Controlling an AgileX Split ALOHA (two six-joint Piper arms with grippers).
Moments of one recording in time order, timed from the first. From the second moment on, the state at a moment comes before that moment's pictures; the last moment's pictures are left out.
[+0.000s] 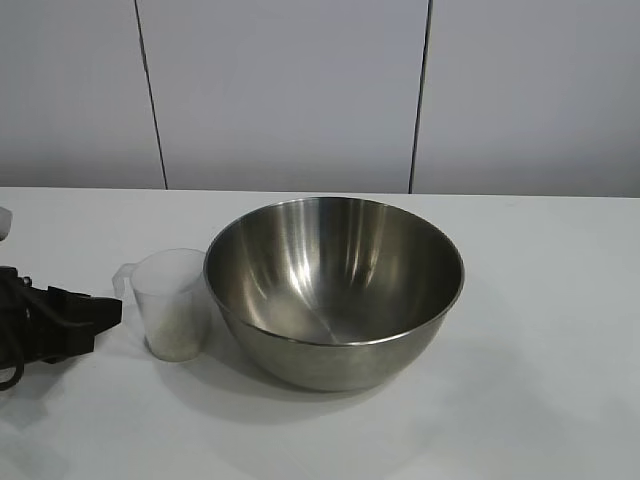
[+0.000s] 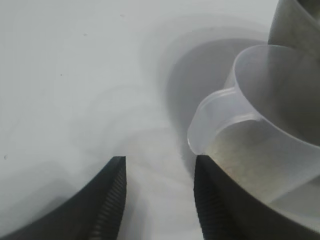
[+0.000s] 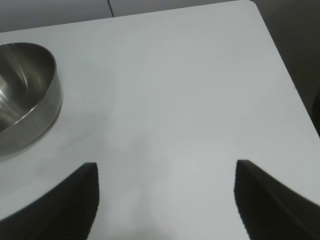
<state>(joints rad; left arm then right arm) -0.11 2.09 -0.41 0.48 -1.16 -0.16 0.05 -0.02 -0.47 -0.12 1.09 0.16</state>
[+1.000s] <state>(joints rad) -0.11 2.09 -0.49 0.53 -1.15 -0.15 0.05 -0.02 -0.47 -0.12 1.09 0.16</state>
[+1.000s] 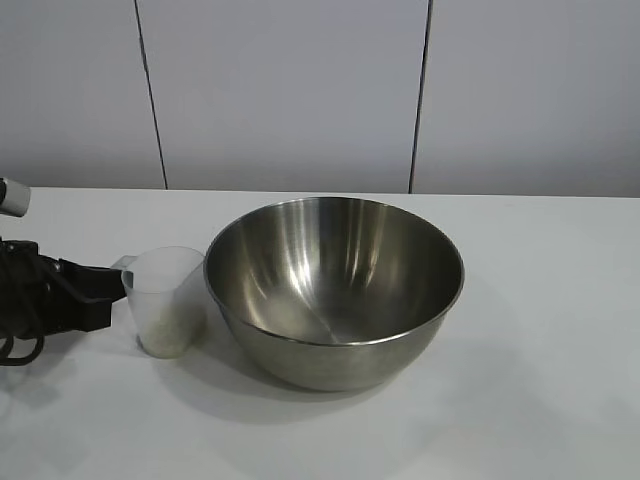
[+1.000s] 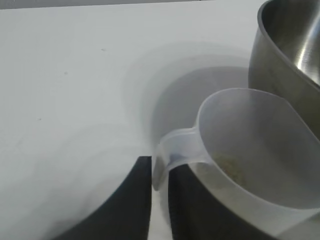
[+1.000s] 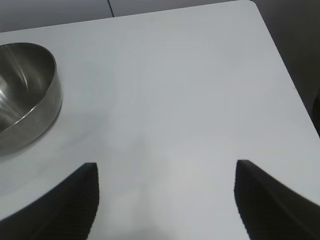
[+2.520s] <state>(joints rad) -0.63 1.57 -0.79 0.30 -0.36 1.36 0.05 -0.02 -0.47 -0.12 1.09 0.16</state>
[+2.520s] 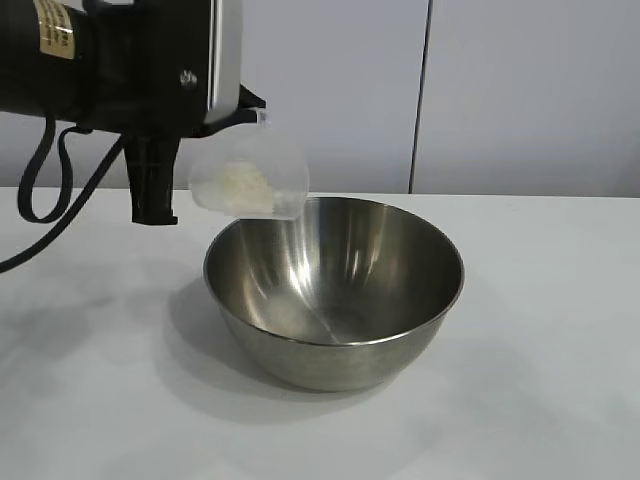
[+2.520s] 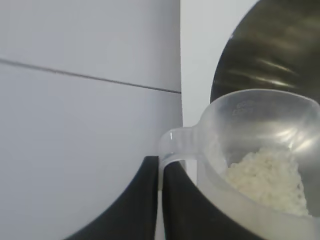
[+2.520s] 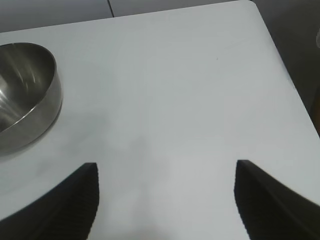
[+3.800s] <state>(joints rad) -0.70 1.57 -0.82 0.06 -0.44 2.11 0.05 -0.02 -0.47 -0.12 1.09 0.16</state>
